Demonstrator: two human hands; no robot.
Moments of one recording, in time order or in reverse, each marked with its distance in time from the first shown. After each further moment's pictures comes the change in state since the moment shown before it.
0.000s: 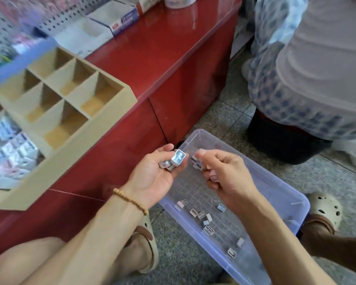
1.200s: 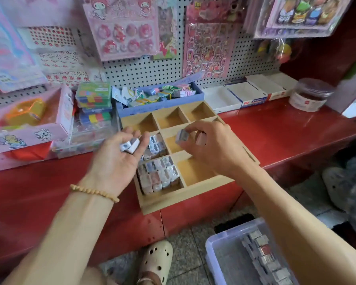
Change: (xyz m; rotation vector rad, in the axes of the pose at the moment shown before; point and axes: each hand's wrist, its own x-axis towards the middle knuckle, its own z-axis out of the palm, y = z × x) left_hand -0.136 0.218 -0.137 -0.506 0.227 0.760; right_hand 0.023 -0.104 0.293 -1.188 -0.512 -0.892
